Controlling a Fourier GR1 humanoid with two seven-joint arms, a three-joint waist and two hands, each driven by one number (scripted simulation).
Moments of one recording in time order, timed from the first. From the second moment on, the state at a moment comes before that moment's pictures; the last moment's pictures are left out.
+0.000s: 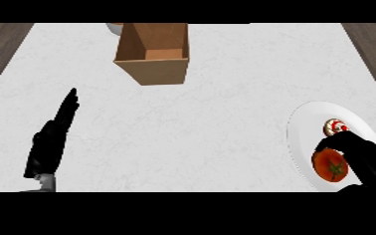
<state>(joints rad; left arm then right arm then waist) 0.03 0.22 0.03 -1.57 -0.15 0.07 0.09 0.16 -0.39 -0.11 -1.59 1.02 0.16 -0.32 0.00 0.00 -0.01</state>
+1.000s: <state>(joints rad) 0.00 0.22 0.03 -1.55 -0.17 0.06 0.10 0.16 -0.03 0.13 -1.82 1.39 0.07 0.64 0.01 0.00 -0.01</state>
